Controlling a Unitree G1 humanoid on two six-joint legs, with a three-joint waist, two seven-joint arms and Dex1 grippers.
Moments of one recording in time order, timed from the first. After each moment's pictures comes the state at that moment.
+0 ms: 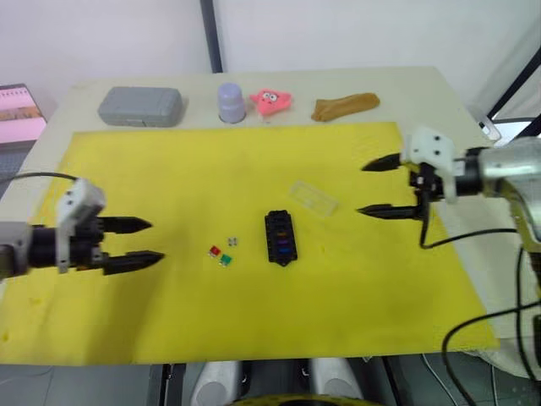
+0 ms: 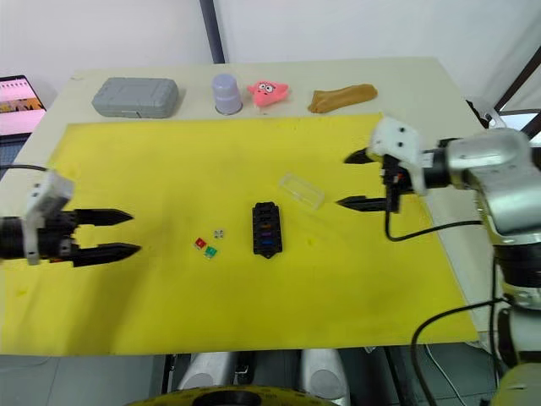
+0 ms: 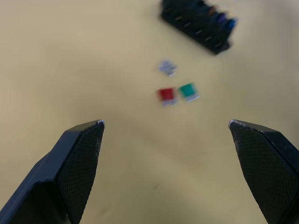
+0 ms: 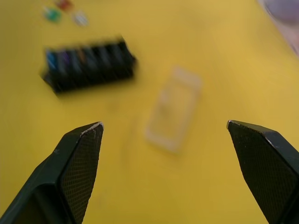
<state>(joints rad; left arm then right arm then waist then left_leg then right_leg) -0.14 1.03 0.27 -0.23 -0.69 0.86 -1.26 -0.68 -0.94 0.08 -0.18 0.37 0.59 1.29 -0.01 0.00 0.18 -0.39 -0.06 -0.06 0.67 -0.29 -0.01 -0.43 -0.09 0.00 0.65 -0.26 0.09</state>
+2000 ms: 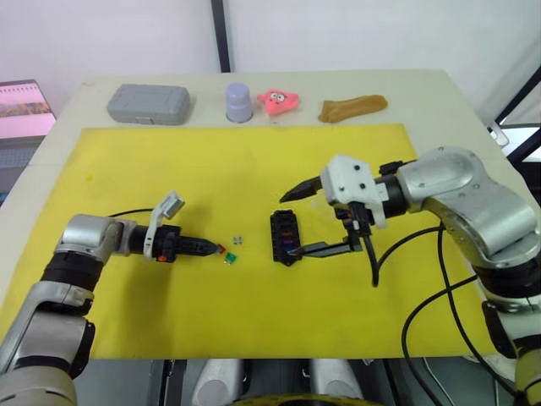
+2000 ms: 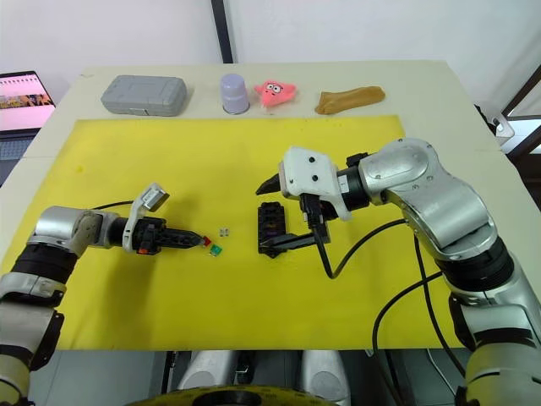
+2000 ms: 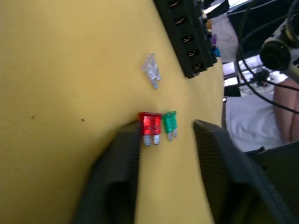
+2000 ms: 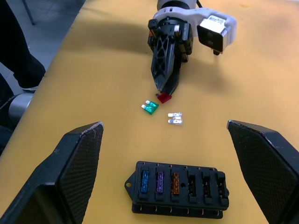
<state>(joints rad) -0.61 0.74 -0.22 0.46 -0.52 1.03 -1.52 -0.76 -0.80 0.25 -0.45 0.46 0.72 1.21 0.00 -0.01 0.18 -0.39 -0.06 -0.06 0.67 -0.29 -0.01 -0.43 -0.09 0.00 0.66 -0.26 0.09</state>
